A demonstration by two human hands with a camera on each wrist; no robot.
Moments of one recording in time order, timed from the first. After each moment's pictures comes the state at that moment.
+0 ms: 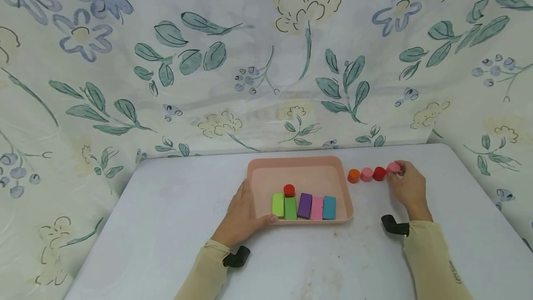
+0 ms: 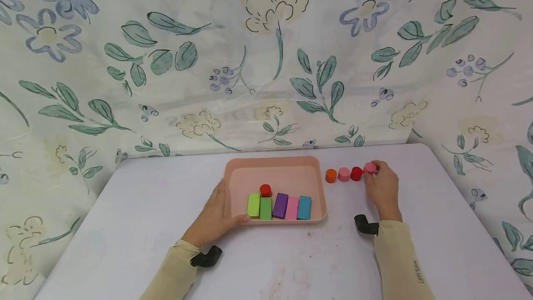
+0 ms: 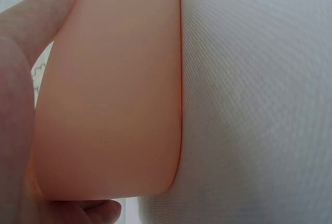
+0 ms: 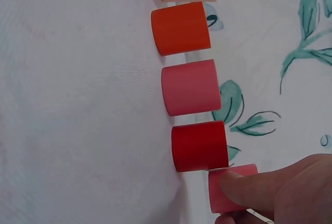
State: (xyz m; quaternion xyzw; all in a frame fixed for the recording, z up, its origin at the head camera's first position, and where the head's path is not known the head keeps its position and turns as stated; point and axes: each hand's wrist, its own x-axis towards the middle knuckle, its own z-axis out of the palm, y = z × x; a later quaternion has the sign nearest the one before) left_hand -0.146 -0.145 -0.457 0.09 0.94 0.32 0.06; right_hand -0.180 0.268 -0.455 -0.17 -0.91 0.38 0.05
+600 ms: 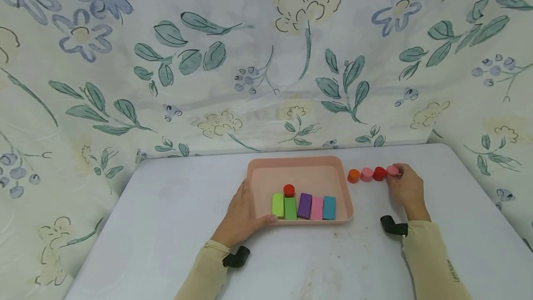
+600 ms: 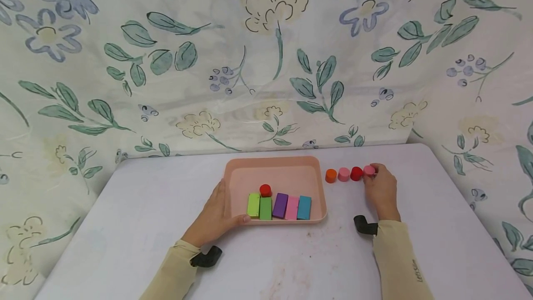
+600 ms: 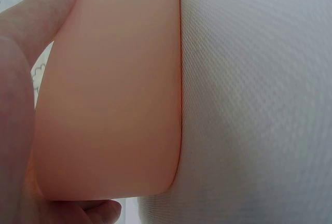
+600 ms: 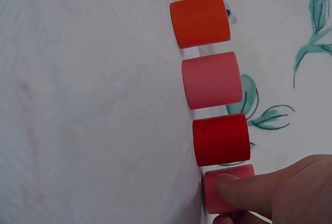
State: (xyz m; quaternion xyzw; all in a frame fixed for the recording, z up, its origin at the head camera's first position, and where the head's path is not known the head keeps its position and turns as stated) left_hand -0.145 -0.143 -0.457 0.09 0.94 0.32 0.06; right_hand -0.184 0.271 -0.468 -0.18 -0.91 0.38 0.02
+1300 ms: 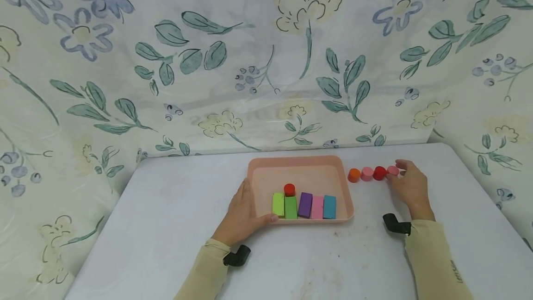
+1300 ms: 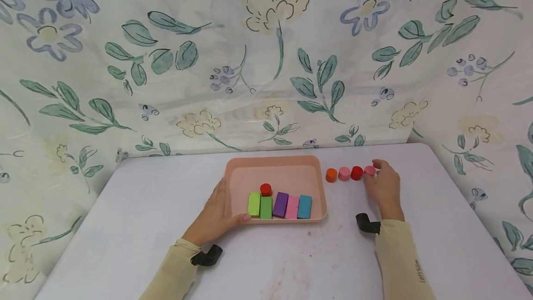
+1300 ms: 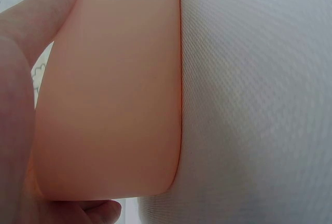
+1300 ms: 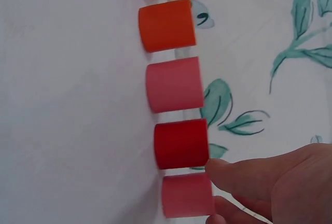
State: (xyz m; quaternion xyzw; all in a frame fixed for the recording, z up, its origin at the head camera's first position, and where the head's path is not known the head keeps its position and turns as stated) left_hand -0.145 -0.144 -0.456 0.08 0.94 0.32 0.06; right_hand -0.183 0.272 -0.455 -0.19 -0.90 0.38 0.01
